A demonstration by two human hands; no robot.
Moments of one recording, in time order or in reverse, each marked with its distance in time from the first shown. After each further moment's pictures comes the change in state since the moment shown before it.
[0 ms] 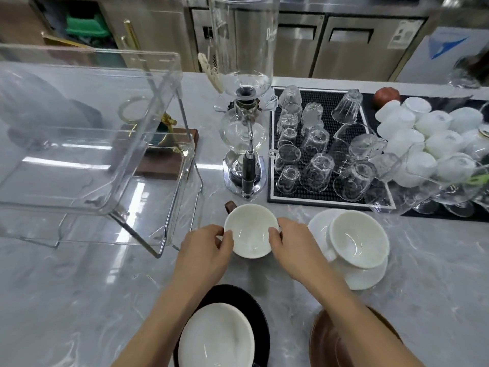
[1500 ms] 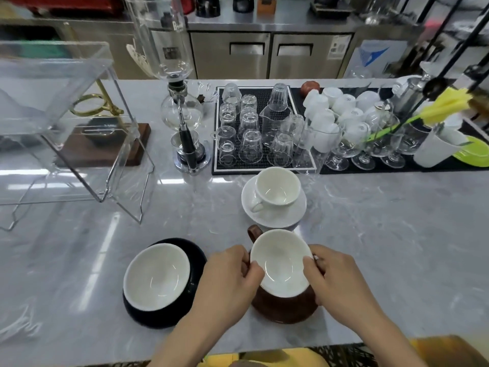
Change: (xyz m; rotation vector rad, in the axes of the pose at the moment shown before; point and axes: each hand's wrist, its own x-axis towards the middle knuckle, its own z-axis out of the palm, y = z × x) left_hand -0.169 0.081 0.063 -0.110 -0.172 0.227; right_hand -0.204 0.120 -0.059 0.215 0.161 0.085
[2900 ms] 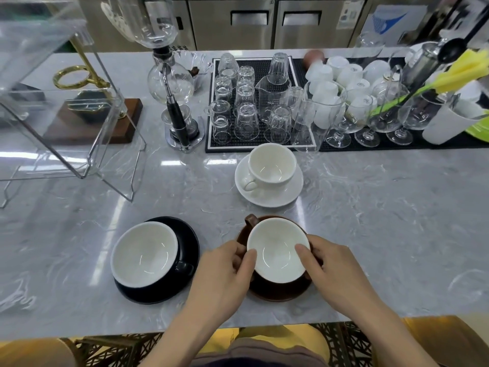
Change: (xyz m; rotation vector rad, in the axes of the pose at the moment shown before) left_hand -0.022 -0.006 0.025 -0.098 -0.049 -0.125; right_hand -0.007 0.041 0.005 0.001 -0.064 -0.014
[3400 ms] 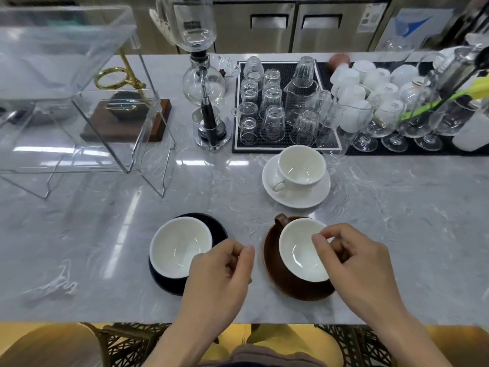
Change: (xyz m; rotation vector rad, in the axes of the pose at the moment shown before) left_hand -0.025 -0.013 -0.048 -0.129 0.203 0.073; right_hand -0.009 -0.050 0.006 0.106 0.272 -0.114
